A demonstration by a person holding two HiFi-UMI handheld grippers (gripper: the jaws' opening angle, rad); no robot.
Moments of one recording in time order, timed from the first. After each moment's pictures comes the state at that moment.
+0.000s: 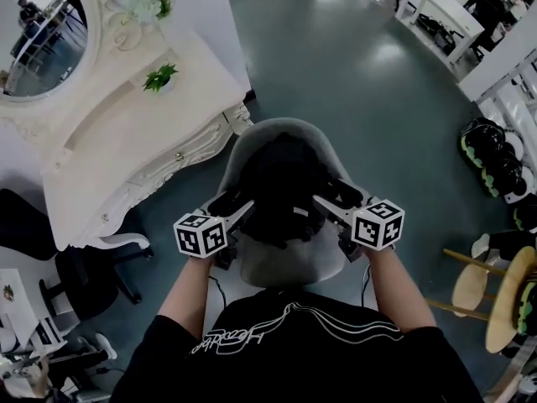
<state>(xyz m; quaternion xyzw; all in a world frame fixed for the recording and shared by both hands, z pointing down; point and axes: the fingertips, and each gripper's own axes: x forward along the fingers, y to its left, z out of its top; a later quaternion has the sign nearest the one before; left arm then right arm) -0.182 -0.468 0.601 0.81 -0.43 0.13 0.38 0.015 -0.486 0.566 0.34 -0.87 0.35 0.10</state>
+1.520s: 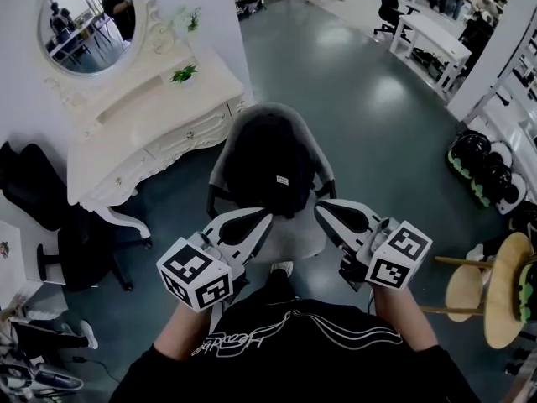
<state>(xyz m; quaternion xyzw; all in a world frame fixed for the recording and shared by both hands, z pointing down) -0.023 -0.216 0.343 0.91 -0.37 0.06 0.19 0.058 -0.234 0.336 0.23 -0.95 0.21 -0.03</state>
